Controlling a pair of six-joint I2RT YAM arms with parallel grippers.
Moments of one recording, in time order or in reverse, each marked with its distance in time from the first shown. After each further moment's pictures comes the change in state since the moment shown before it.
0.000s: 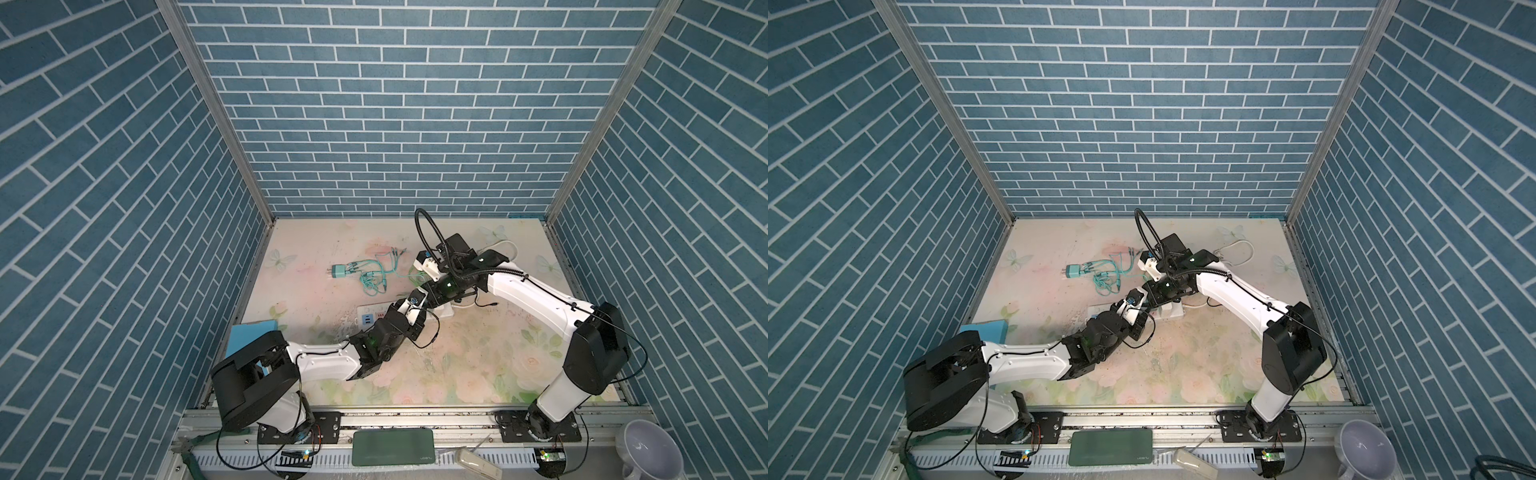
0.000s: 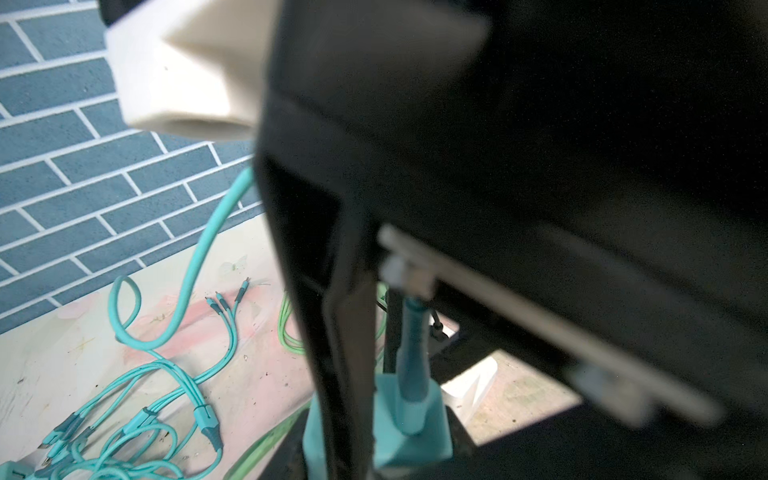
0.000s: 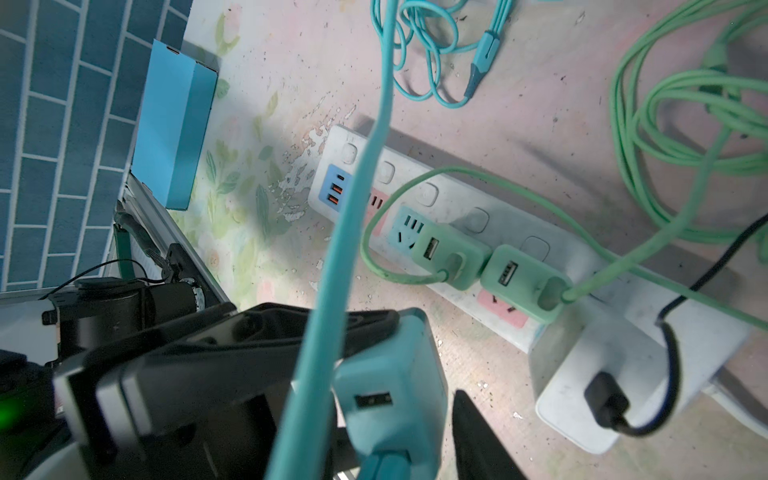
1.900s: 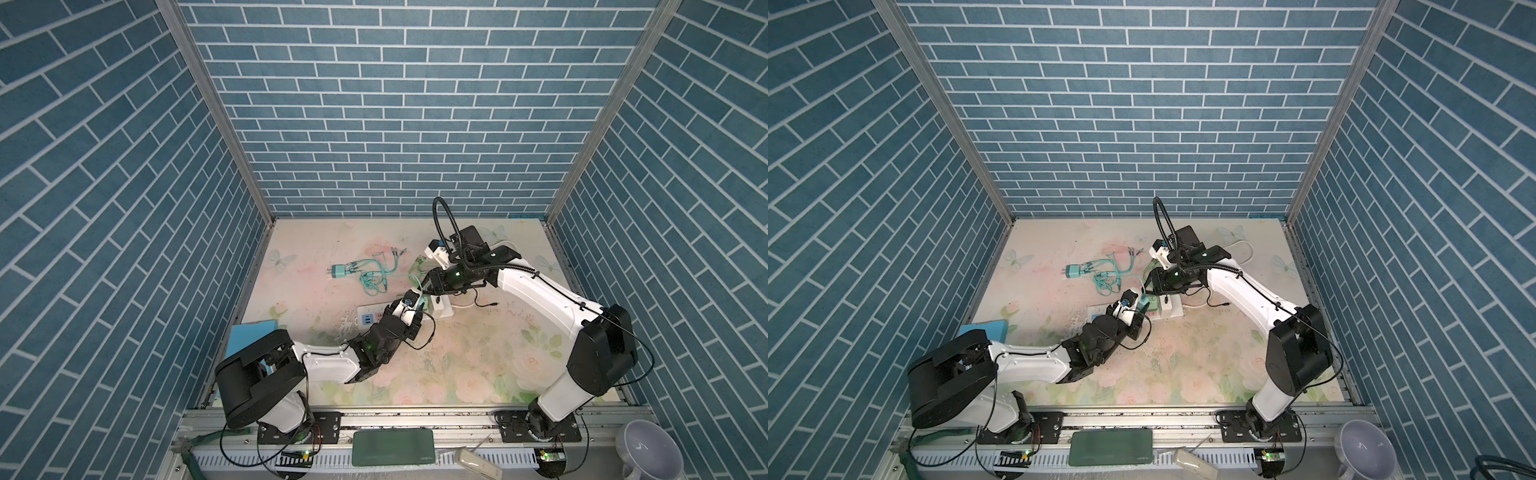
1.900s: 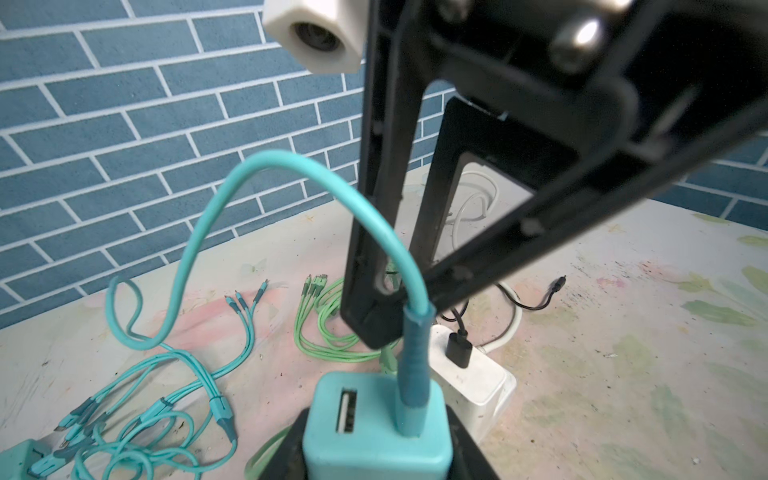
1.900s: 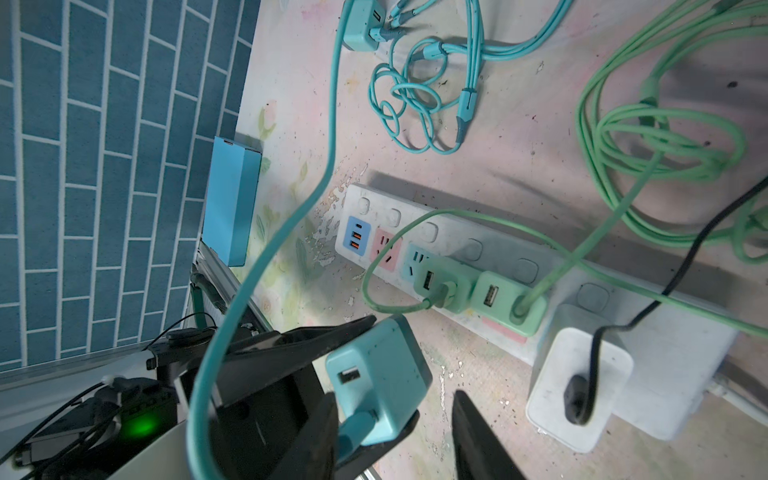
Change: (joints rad) left arm 0.000 0.023 -0.049 0.130 -0.056 -0.011; right arm -0.089 -0.024 -0.010 0.066 -0.103 0.142
